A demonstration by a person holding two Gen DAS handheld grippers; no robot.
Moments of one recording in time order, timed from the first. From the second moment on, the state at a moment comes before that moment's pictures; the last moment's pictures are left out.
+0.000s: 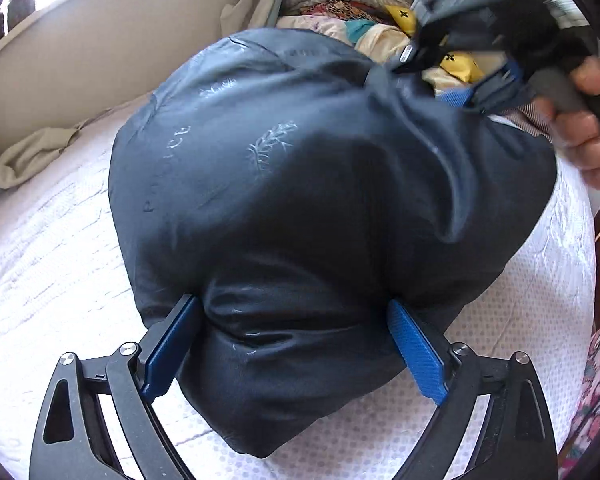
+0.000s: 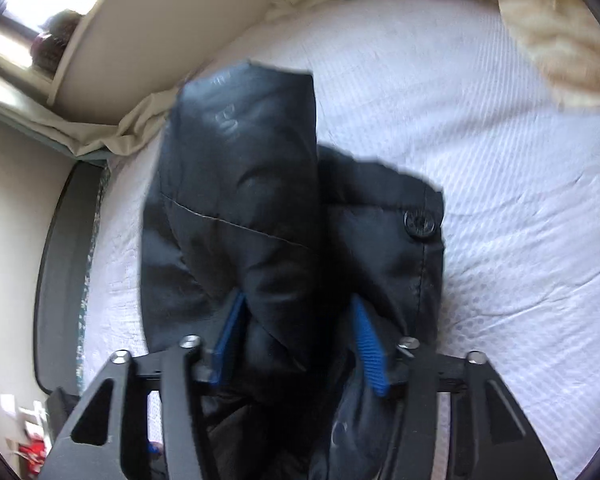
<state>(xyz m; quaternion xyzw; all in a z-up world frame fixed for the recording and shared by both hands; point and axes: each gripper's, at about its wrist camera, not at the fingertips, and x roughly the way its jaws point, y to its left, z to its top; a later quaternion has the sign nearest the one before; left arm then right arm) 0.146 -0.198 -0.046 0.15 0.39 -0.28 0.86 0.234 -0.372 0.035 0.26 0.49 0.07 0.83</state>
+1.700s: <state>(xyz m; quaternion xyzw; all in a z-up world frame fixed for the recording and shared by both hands) 0.143 -0.201 -0.044 0.17 0.40 -0.31 0.85 0.209 -0.325 0.014 0.14 0.54 0.00 0.83</state>
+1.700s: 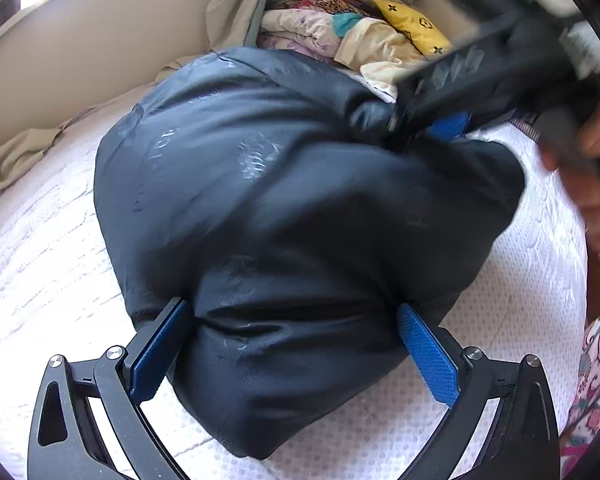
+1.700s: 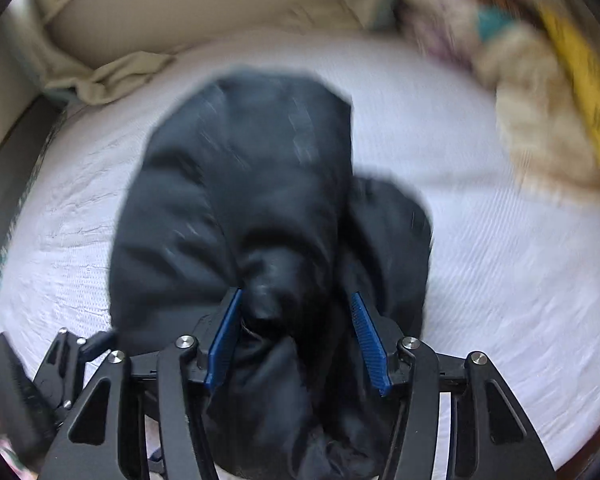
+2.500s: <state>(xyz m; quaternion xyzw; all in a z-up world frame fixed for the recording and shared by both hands) 0.227 -0.073 -0.043 -0.21 0.54 -0.33 0.74 0.194 -0.379 -0.027 0.24 0.52 0.06 0.82</state>
